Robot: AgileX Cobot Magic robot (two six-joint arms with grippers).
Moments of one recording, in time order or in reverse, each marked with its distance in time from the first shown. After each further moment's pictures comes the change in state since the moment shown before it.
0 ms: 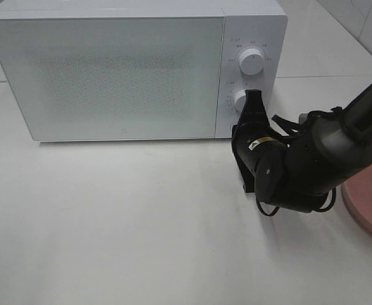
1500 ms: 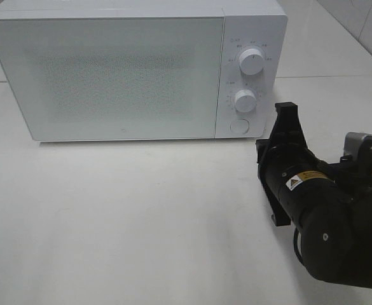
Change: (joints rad) left arm 0.000 0.000 0.000 0.000 0.000 0.000; right arm 0.218 -0.250 0.327 0.168 -0.170 -0.025
